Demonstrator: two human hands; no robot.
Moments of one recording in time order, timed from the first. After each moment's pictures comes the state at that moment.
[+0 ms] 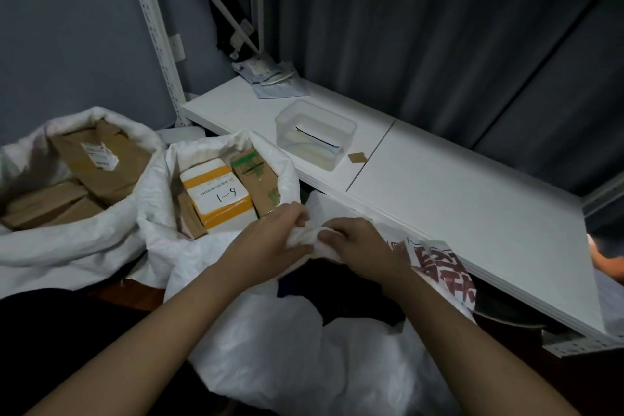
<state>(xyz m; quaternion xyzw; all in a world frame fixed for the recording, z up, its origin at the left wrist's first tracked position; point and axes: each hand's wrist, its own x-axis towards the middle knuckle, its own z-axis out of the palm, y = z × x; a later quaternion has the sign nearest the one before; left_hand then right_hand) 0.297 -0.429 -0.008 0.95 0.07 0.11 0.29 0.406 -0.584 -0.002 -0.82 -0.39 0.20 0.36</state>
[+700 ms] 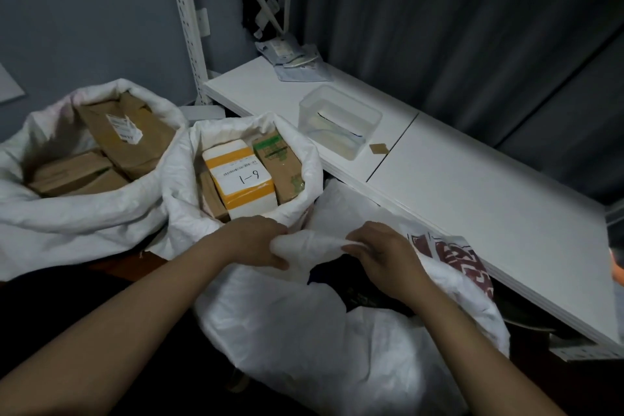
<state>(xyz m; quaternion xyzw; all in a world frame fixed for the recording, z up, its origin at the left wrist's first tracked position) 0.274 -0.369 -0.037 0.96 0.09 -0.20 0.18 0.386 -0.597 -0.027 -0.81 -0.49 0.04 0.32</state>
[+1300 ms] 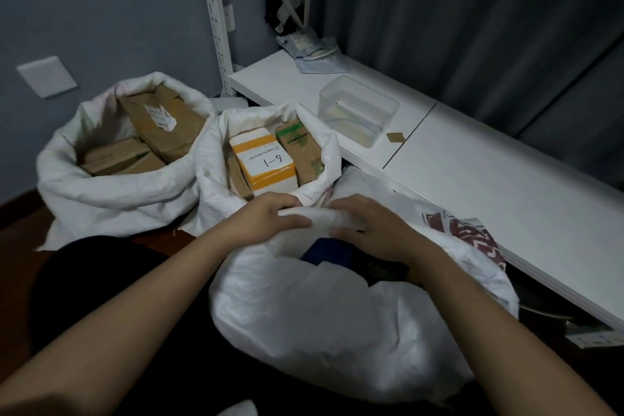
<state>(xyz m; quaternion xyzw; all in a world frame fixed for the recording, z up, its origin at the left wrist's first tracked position) 0.218 -0.383 -0.009 0.85 0.14 -0.01 0.51 0.359 -0.570 0.005 -0.81 -0.50 0.23 0.21</state>
